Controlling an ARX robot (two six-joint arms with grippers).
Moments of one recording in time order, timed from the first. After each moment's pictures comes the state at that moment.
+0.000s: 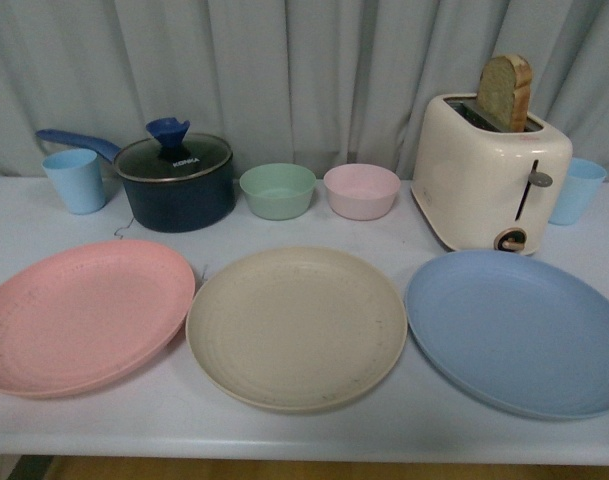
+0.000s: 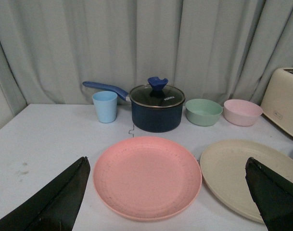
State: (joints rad) left arm 0.00 0.01 0.01 0.00 0.00 -0.01; right arm 0.00 0.00 0.01 0.00 0.00 0.01
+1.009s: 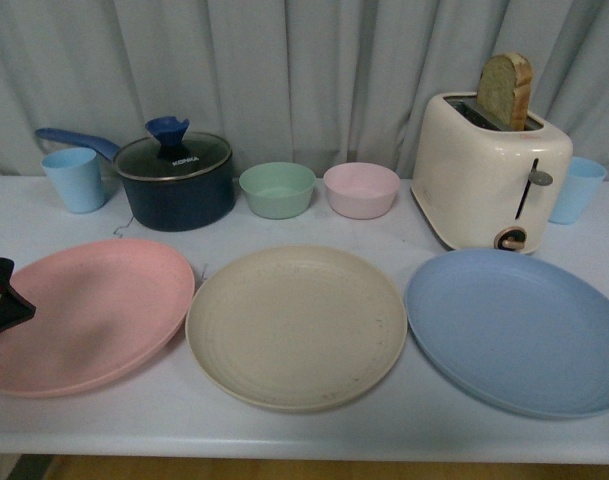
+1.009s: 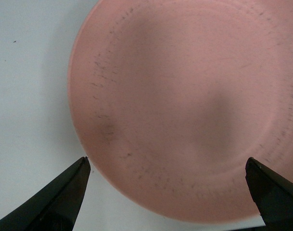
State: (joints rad) left arm 0.21 1.80 0.86 0.01 0.18 0.26; right arm 0.00 0.00 0.01 0.00 0.00 0.01
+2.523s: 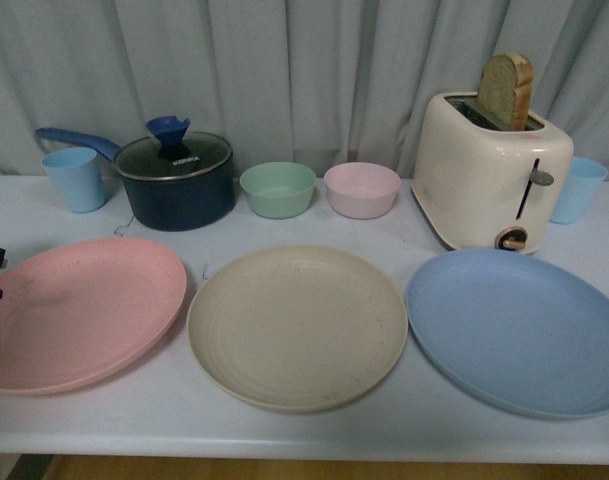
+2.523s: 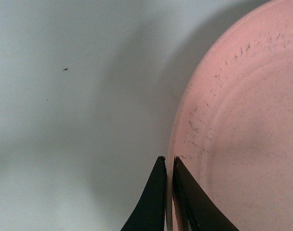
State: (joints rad) left arm 0.34 2.24 1.34 -0.14 0.27 0.24; right arm 0.00 0.00 0.01 0.00 0.00 0.01
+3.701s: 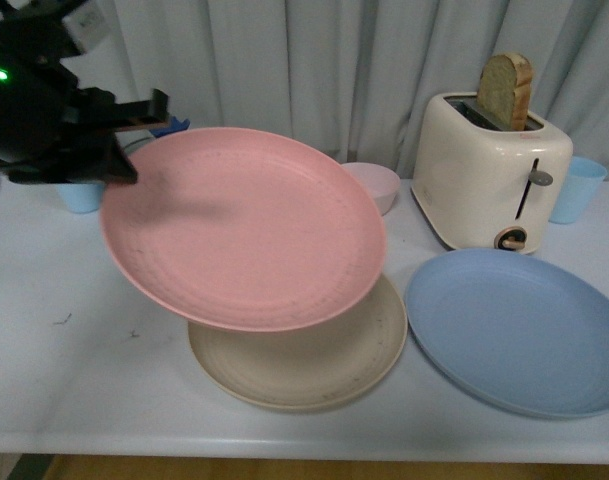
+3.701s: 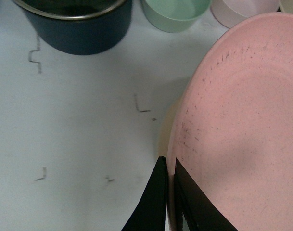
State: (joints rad) left arm -0.15 1.72 1.13 -0.17 0.09 -0.10; right arm 0.00 0.00 0.01 0.00 0.00 0.01
